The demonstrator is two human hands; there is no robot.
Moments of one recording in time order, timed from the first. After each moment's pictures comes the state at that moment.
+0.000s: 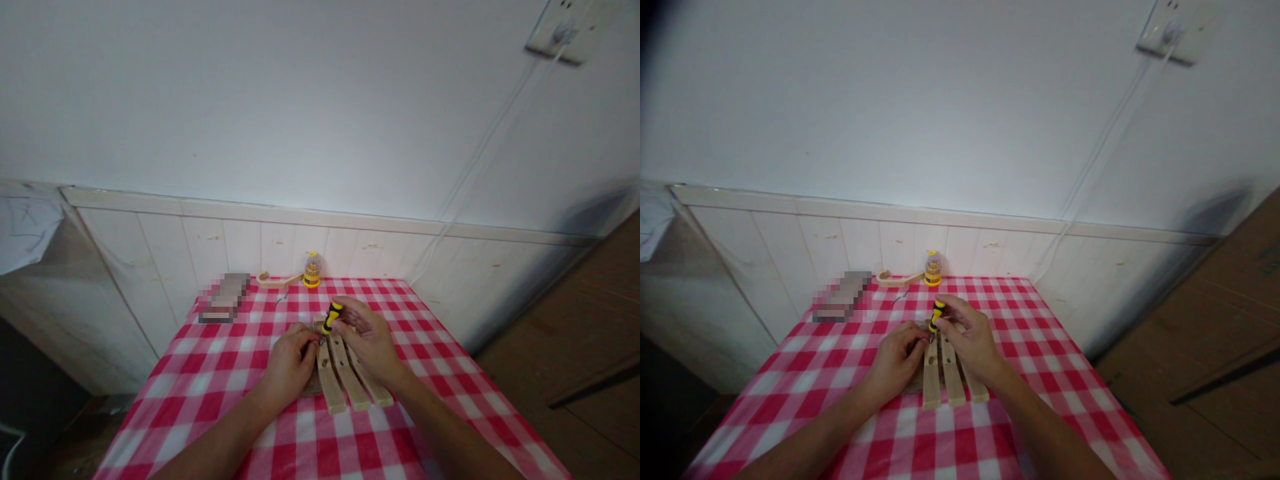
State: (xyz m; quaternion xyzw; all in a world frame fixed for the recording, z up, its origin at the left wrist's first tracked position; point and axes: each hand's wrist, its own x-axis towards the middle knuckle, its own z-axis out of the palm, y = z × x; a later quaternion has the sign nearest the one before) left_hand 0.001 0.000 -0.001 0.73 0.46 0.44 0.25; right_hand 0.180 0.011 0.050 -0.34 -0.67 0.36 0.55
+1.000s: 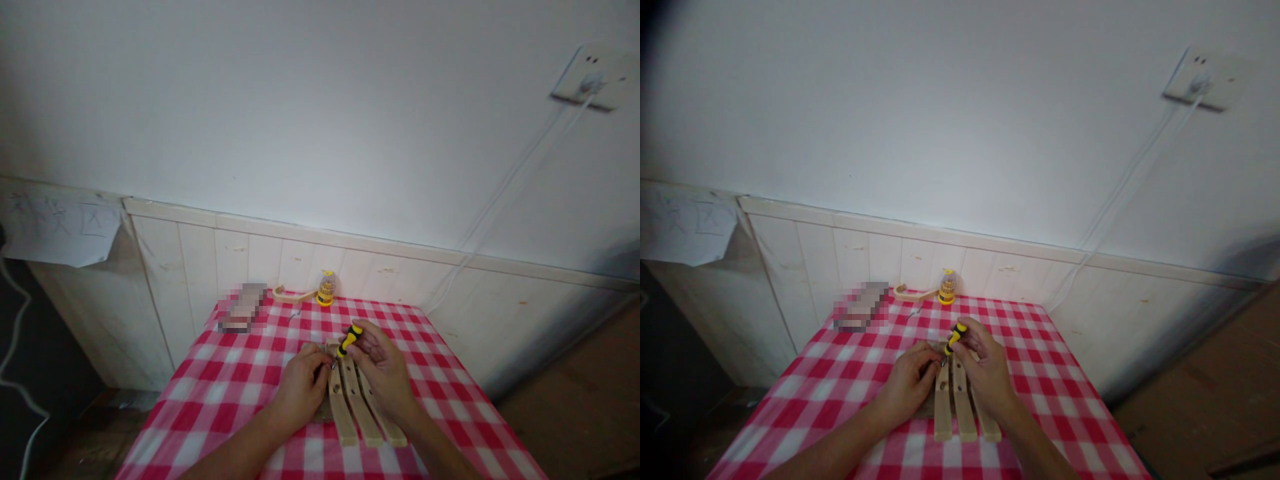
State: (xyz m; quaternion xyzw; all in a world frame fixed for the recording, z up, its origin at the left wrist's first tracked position) left_hand 0.004 -0.001 -0.001 0.71 0.46 0.46 0.27; right_hand 0.180 0.010 0.050 -0.37 -0.63 0.39 0.56
